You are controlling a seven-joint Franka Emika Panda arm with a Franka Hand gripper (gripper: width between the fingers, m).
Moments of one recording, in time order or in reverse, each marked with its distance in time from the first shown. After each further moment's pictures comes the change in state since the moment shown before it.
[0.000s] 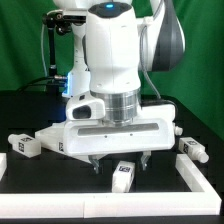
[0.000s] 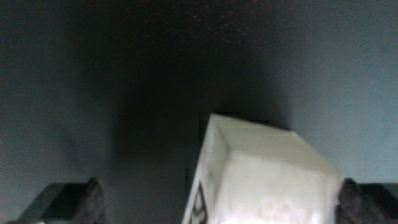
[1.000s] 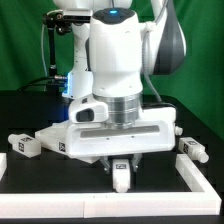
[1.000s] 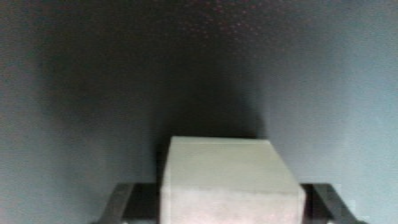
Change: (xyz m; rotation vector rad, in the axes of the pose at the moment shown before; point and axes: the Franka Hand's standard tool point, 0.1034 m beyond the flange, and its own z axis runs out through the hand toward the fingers) arm -0.013 0.009 0.001 -0.011 -0.012 -0.079
